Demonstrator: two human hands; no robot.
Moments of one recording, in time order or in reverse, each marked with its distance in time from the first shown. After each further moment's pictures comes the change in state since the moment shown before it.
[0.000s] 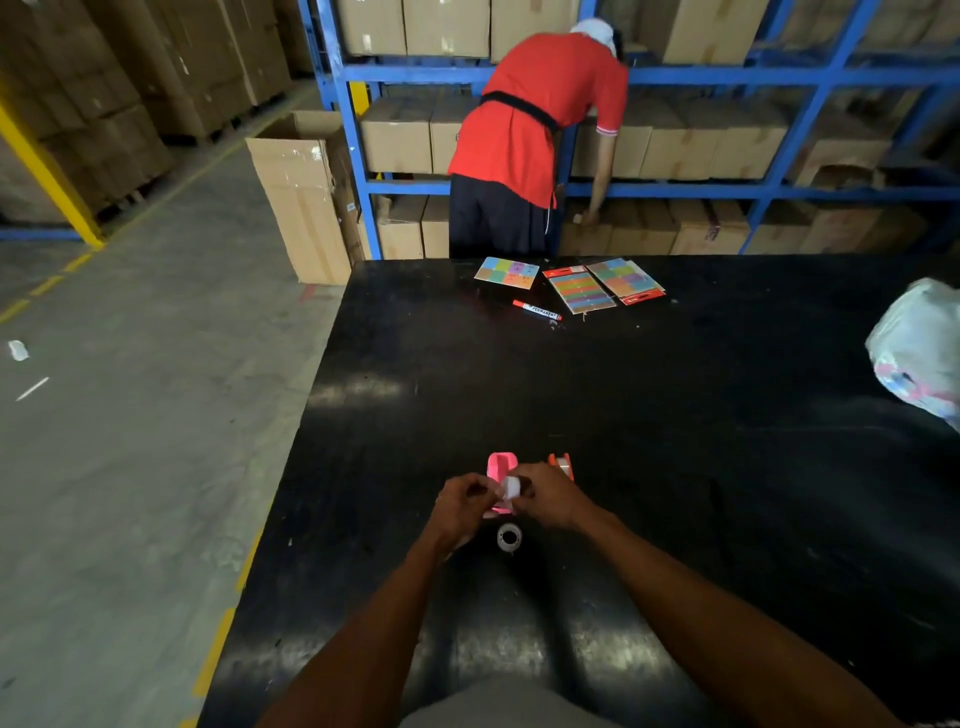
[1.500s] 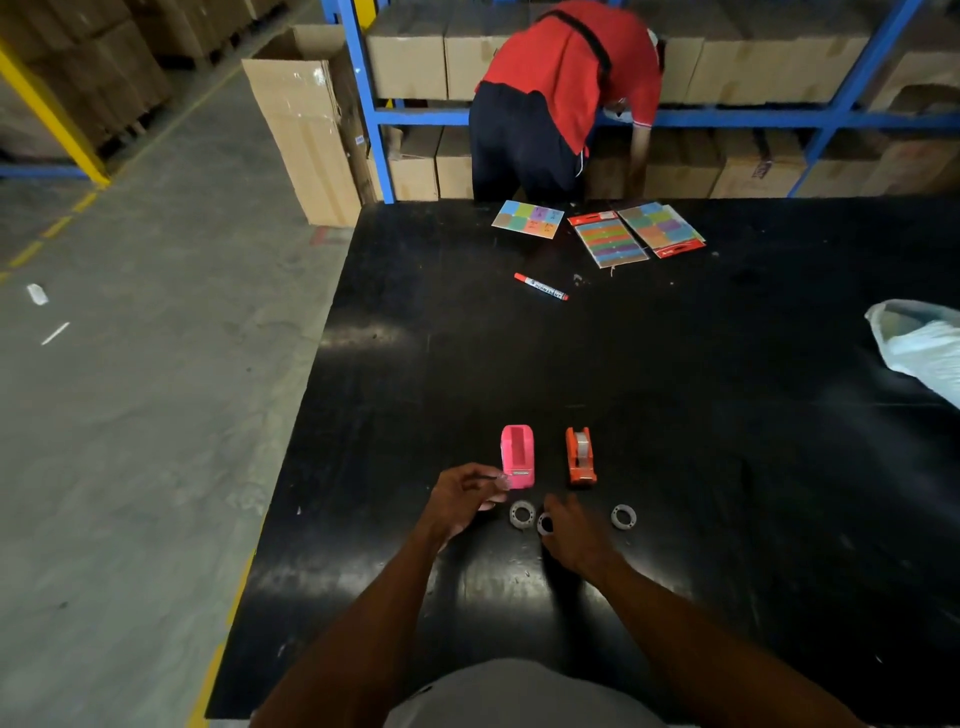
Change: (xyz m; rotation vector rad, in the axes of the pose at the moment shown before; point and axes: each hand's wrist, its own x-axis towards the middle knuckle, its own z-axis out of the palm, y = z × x) left_hand 0.006 -0.018 -0.014 -0.112 -0.041 -0.152; right_hand -0.007 0.075 0.063 -0.440 -0.019 0.228
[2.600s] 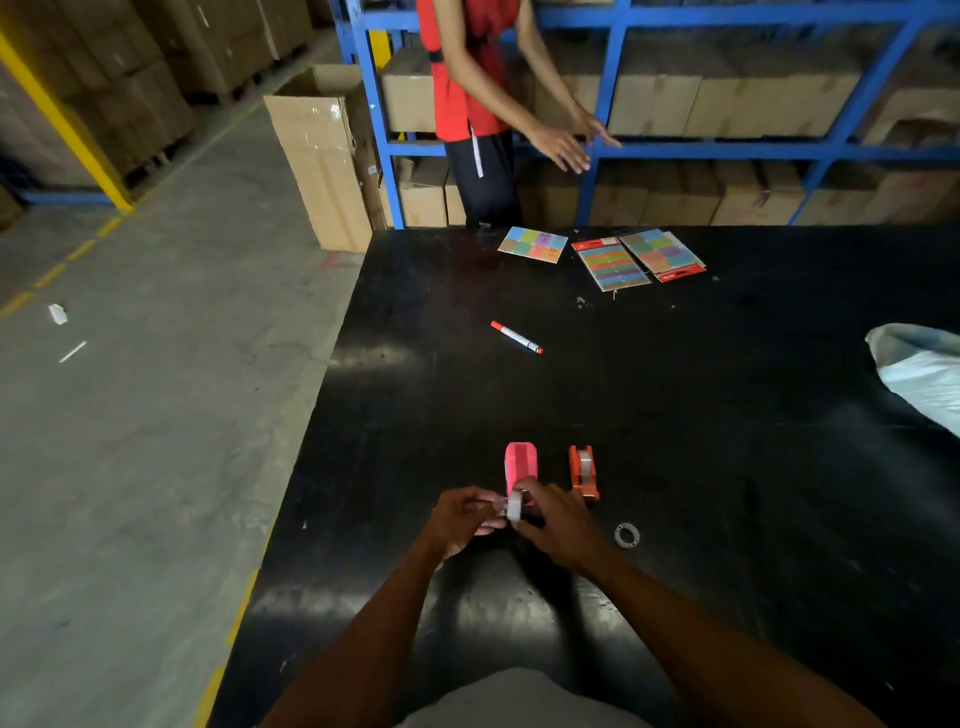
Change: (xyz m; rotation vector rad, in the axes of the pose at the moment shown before) left_hand -0.008 -0.004 -0.006 -0.012 -0.033 -0.075; right_hand 0.006 -0.020 -0.027 0.214 0.155 -0.326
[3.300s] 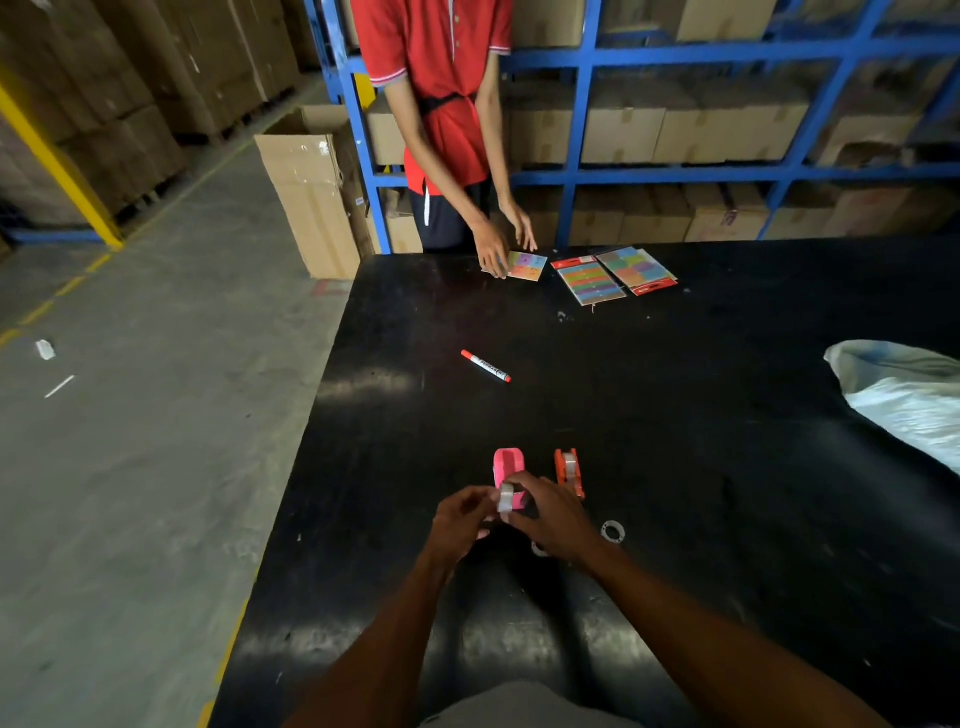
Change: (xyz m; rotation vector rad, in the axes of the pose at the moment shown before) left_hand -0.028 0.010 0.026 -0.042 0.113 0.069; right_hand -0.005 -0.011 -0.012 0.056 0.075 0.035
